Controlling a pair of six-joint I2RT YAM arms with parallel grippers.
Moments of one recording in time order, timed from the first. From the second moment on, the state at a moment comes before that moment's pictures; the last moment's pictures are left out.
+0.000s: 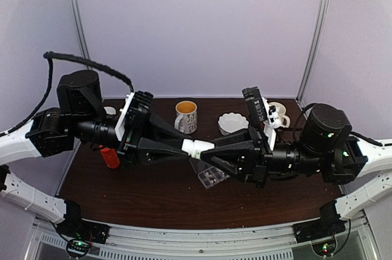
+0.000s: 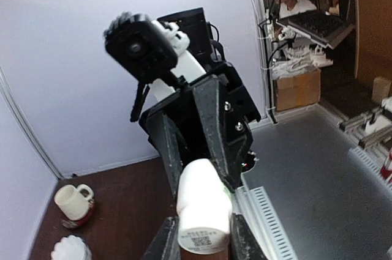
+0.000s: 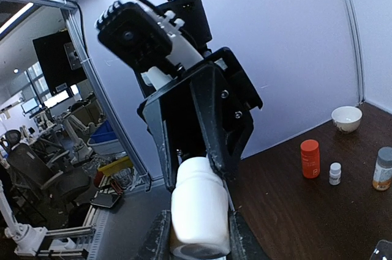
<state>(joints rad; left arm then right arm) -1.22 1.10 1.18 -0.19 0.50 0.26 1.43 1.07 0.99 0.15 -0.03 0.34</state>
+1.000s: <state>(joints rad) -1.32 0.95 1.04 -0.16 0.05 0.80 1.40 0.91 0.99 0.10 0.03 0.44</state>
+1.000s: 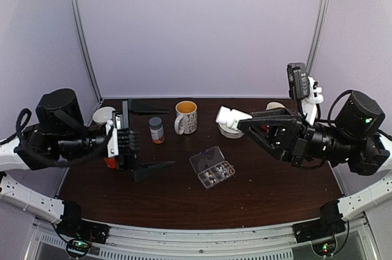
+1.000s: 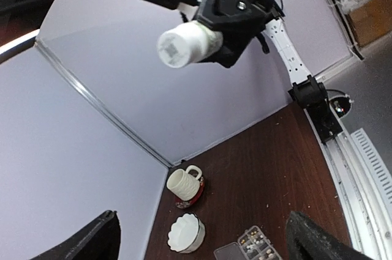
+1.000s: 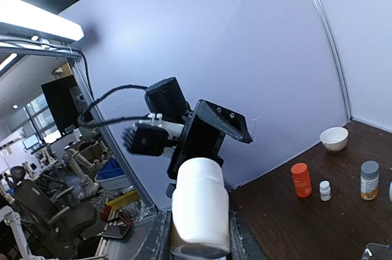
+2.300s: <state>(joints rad) -1.24 1.11 1.09 0.01 0.43 -0.83 1.52 1.07 1.08 -0.03 0.25 -0.33</state>
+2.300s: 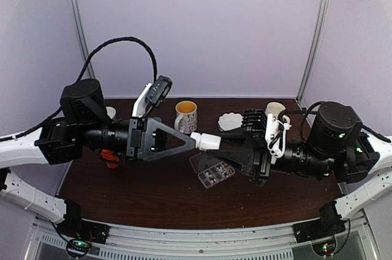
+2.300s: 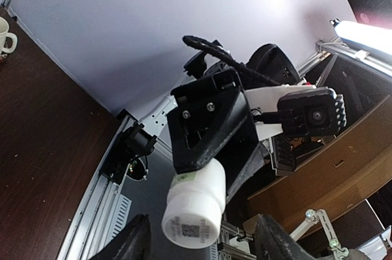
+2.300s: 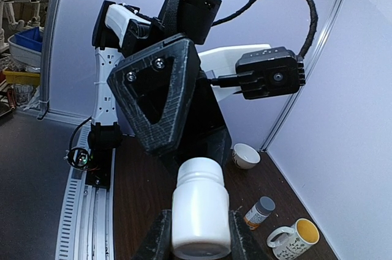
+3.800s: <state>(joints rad) -1.25 1.07 1.28 -0.34 0.33 0.50 1.47 1.01 1.02 0.20 -0.04 0.45</state>
